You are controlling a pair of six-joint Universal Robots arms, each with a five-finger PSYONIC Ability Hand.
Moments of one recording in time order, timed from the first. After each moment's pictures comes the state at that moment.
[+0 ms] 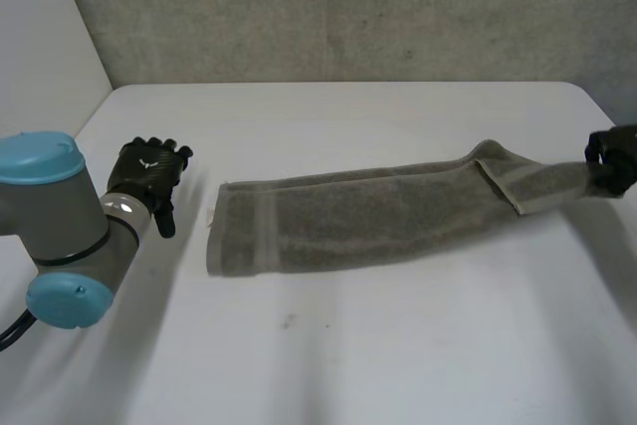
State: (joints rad) left arm 4.44 -2.09 -1.55 3.41 -1.58 3.56; right arm 1.39 -0.97 1.21 0.14 1.16 2.72; left_hand 0.18 0.18 0.18 0.18 0.03; right_hand 1.31 1.32 1.33 1.34 1.14
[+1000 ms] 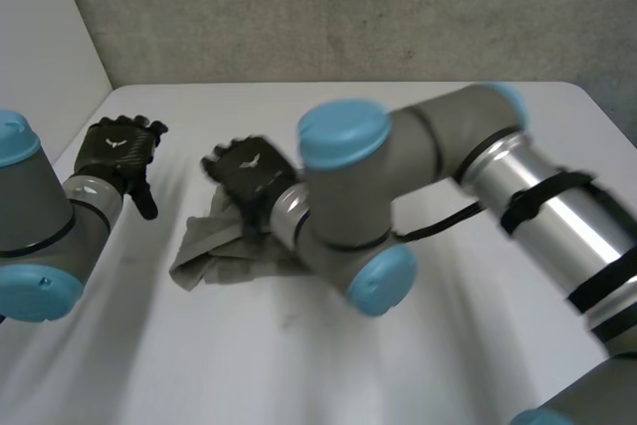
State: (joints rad) left arm 4.49 -1.97 -1.59 3.39 -1.57 3.45; right arm 2.43 -0.48 0.35 0.35 1.41 2.90; left_hand 0.18 0.18 0.18 0.18 0.03; right_hand 0.24 0.26 0.25 0.26 0.06
